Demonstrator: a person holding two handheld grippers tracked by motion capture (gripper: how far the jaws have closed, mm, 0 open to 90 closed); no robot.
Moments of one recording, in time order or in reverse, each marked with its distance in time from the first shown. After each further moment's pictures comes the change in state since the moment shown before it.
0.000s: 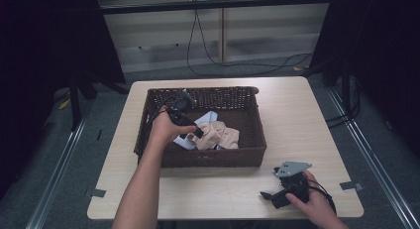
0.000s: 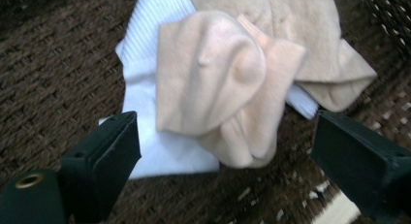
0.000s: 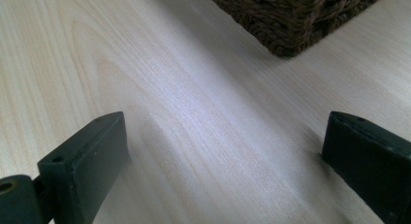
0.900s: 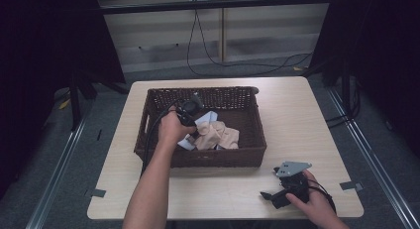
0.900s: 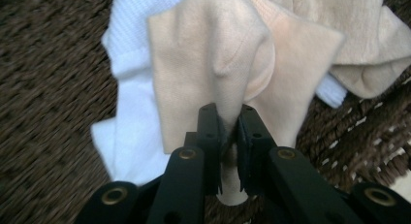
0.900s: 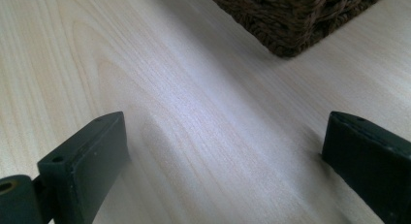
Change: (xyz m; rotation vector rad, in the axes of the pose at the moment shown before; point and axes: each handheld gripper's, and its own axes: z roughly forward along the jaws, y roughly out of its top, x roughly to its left) left arm -0.004 0.014 0.020 0.139 0.041 0.060; right arm 0.000 0.000 0.000 0.000 -0.007 -0.005
